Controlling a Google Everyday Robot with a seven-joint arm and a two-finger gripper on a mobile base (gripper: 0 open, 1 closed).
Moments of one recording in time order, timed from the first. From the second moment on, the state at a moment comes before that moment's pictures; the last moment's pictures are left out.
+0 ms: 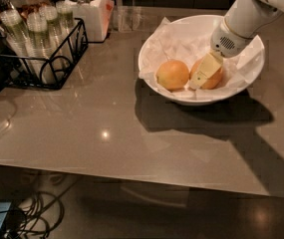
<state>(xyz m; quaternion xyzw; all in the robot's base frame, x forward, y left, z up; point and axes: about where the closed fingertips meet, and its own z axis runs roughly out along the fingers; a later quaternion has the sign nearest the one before) 0.629 -0.196 0.874 -0.46 0.87 0.05 0.19</state>
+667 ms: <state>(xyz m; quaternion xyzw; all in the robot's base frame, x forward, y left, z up) 0.632 -0.210 0.868 -0.43 0.88 0.04 0.19</state>
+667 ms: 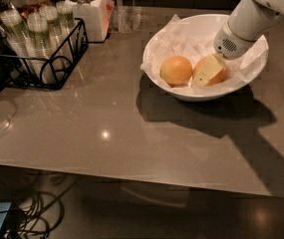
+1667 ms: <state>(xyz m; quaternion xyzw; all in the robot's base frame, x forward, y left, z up) 0.625 -0.220 0.866 -0.40 0.89 0.02 0.20</state>
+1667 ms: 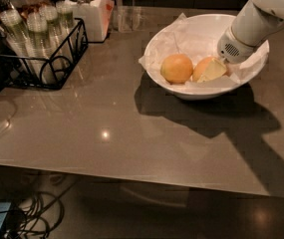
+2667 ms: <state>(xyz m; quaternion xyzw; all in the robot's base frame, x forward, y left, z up) 0.622 -0.189 0.948 -0.48 0.79 0.11 0.36</state>
